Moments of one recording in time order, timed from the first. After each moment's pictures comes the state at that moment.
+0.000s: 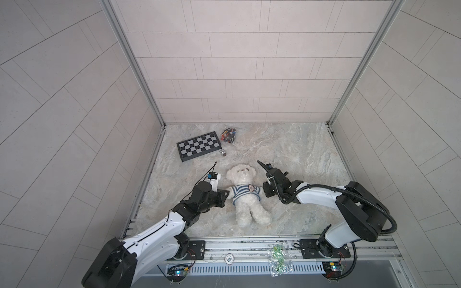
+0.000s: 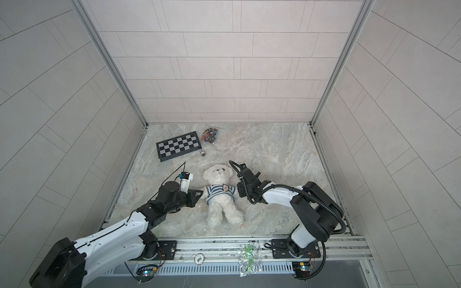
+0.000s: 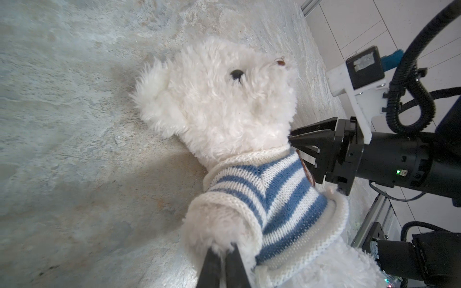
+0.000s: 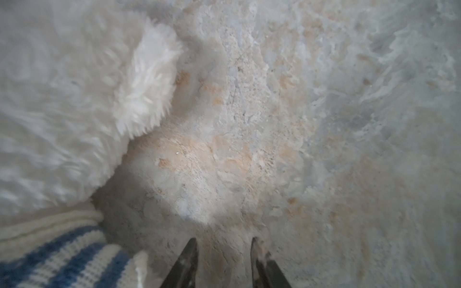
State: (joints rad) left arm -0.60 0.92 0.26 0.07 0.22 -0.58; right arm 0.68 1.52 0.66 -0.07 0.14 0.36
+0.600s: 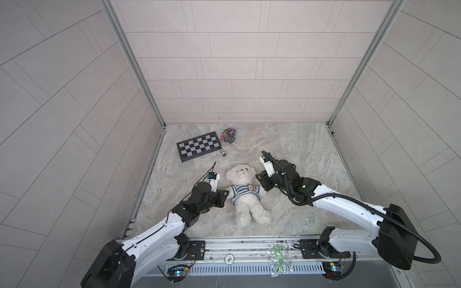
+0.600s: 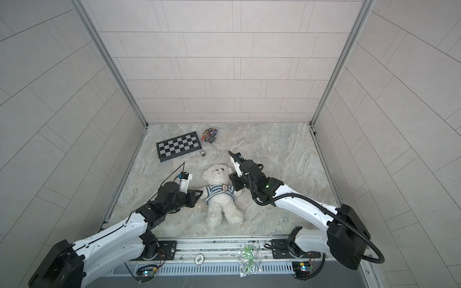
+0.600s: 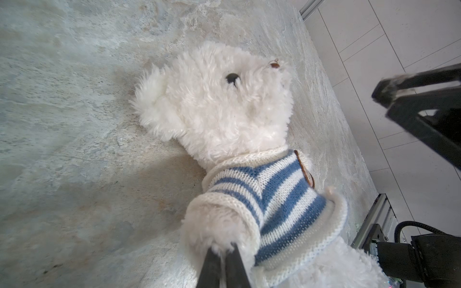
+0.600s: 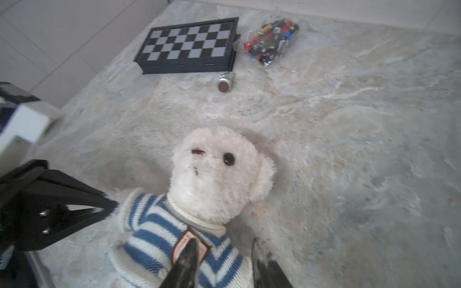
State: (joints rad) left arm -0.60 0.90 0.26 0.07 0.21 -0.59; right arm 0.76 1.25 0.81 -0.15 0.00 0.27
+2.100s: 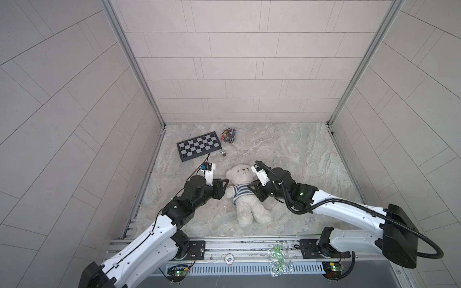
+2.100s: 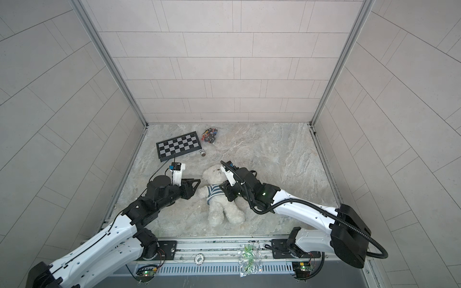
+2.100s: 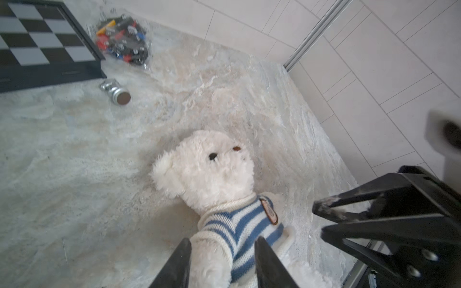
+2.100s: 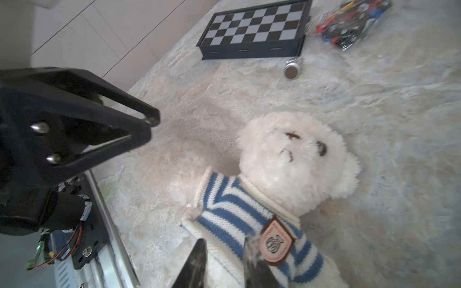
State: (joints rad) left arm -0.61 0.75 0.48 -0.15 0.08 -0.50; right arm 0.85 1.21 0.75 -0.11 -0.06 0.33
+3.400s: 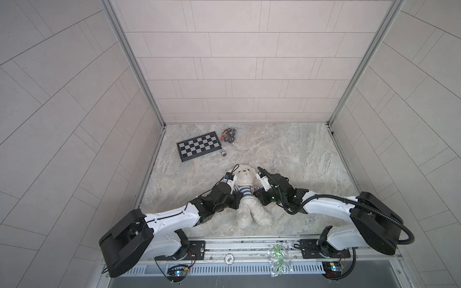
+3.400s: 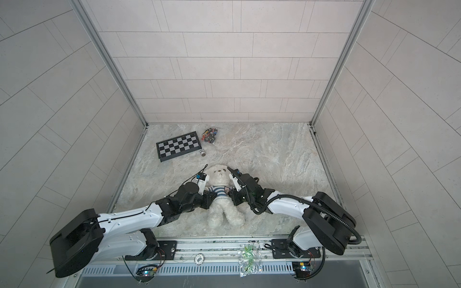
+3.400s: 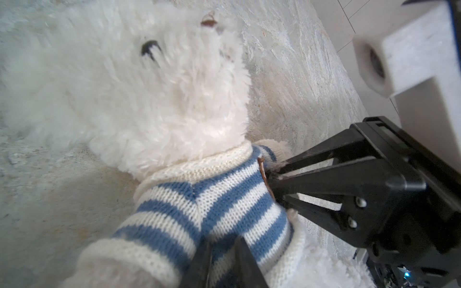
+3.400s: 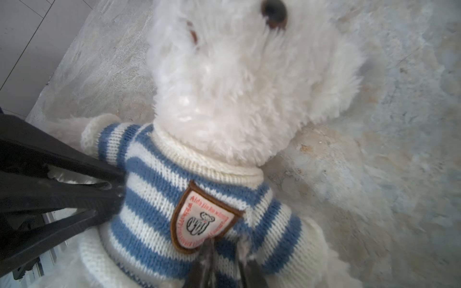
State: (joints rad) left arm -0.85 1.18 0.39 0.17 0.02 -0.61; right arm 0.77 1.37 0.55 0.09 -0.13 0.42
